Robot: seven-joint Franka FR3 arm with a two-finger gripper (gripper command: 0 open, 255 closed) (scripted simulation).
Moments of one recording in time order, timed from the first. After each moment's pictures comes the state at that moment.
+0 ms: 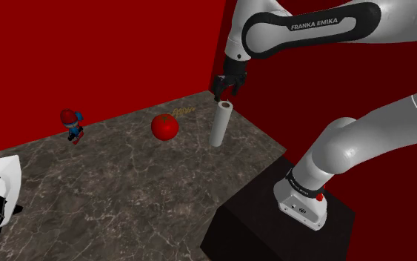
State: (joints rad) arm -0.04 -0.49 0.21 -2.47 0.08 2.01 0.26
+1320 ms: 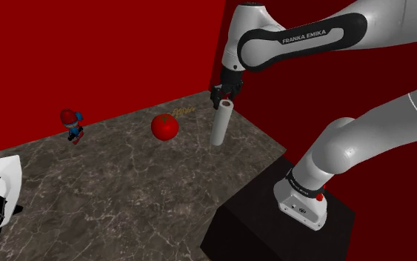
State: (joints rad) arm -0.04 -0.45 0.22 -2.53 0.08 2.10 0.27
